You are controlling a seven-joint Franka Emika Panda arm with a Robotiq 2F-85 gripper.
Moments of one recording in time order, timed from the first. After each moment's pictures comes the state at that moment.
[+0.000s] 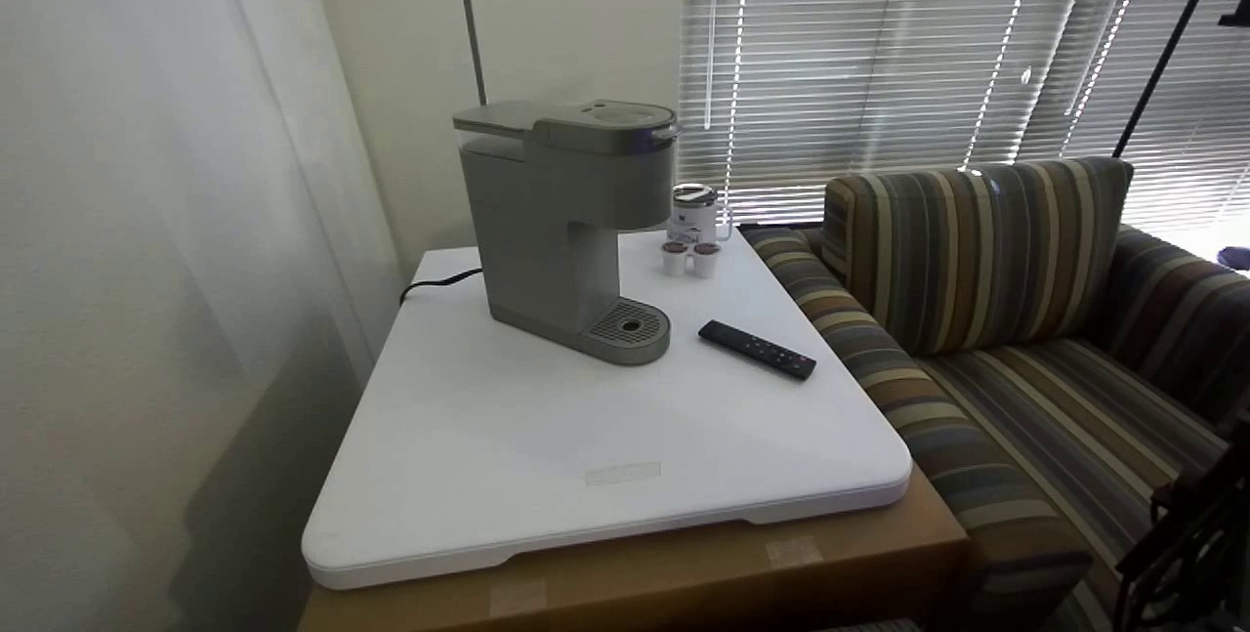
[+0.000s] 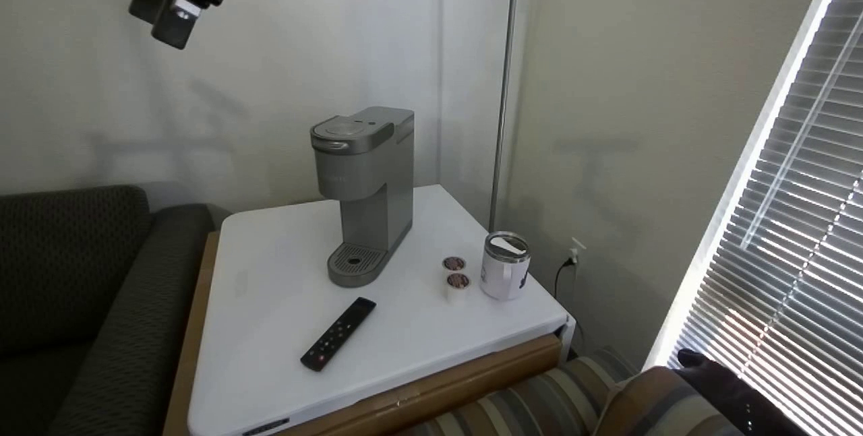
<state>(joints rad) -0.01 0.18 -0.03 -1.61 0.24 1.30 0.14</state>
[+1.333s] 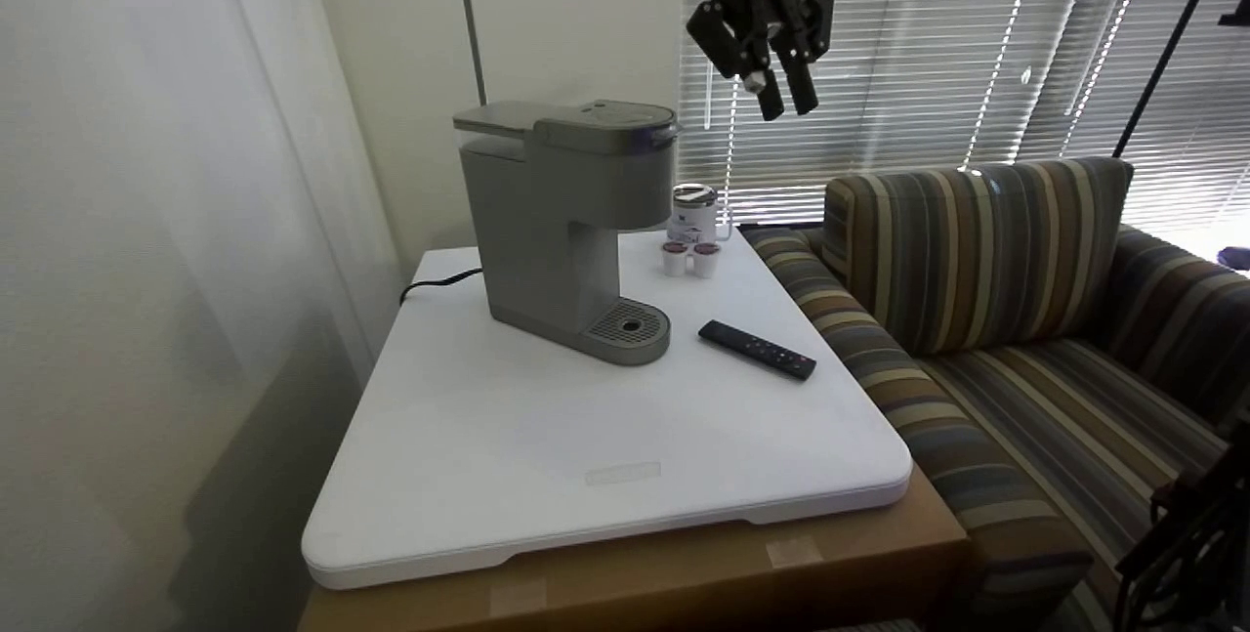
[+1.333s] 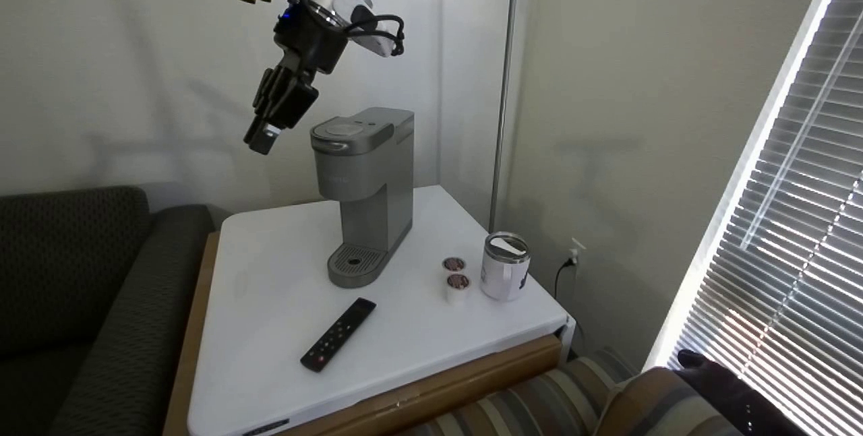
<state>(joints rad) 0.05 0.64 -0.03 -1.24 0.20 1.30 0.35</state>
